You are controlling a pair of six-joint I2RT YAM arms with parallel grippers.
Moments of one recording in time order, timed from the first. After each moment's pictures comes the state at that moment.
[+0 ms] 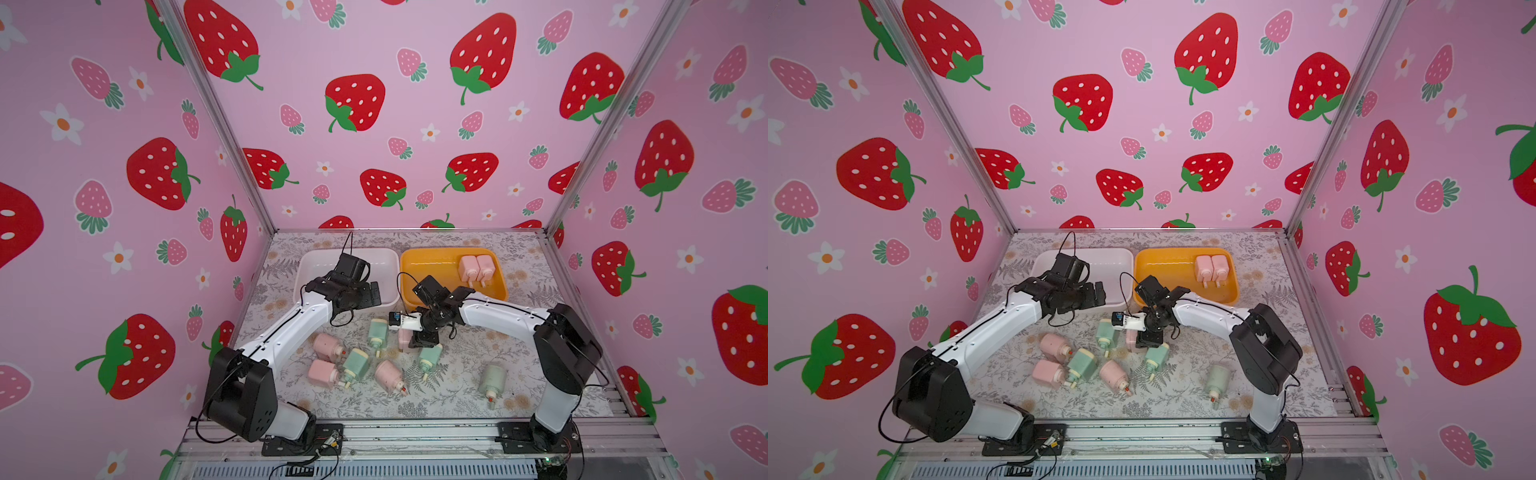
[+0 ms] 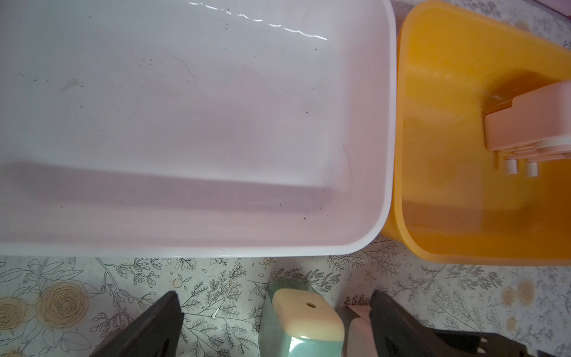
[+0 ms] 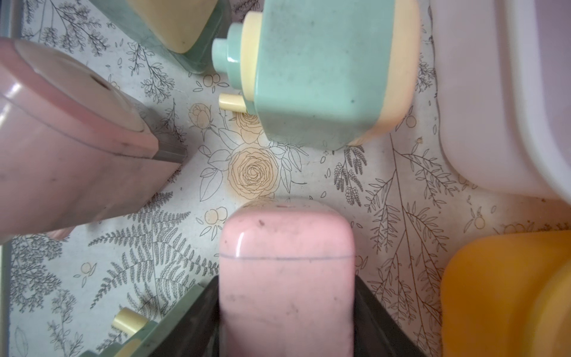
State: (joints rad) left arm -0.40 1.45 1.13 -0.67 -0.04 -0.53; right arm 0.77 1.81 1.25 -0.63 -0.33 -0.75
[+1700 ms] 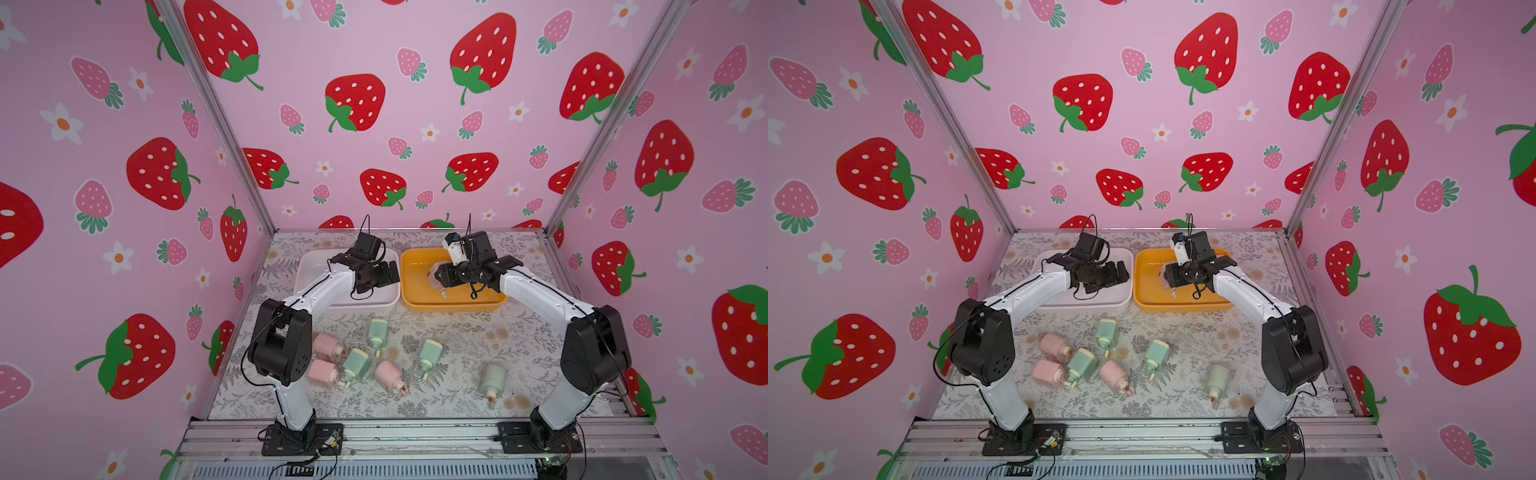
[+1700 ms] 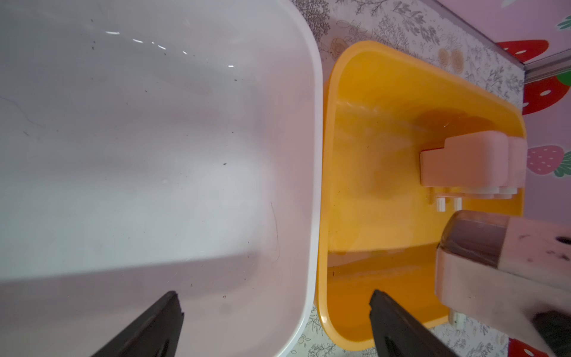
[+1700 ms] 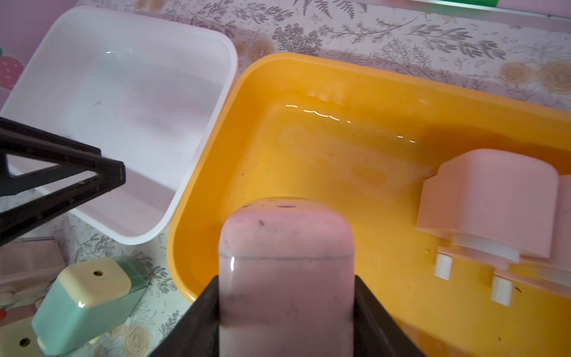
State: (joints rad) left arm -0.40 1.83 1.45 -0.59 0.14 -0.57; right arm 0.42 1.72 1.37 -0.49 -0.13 0.14
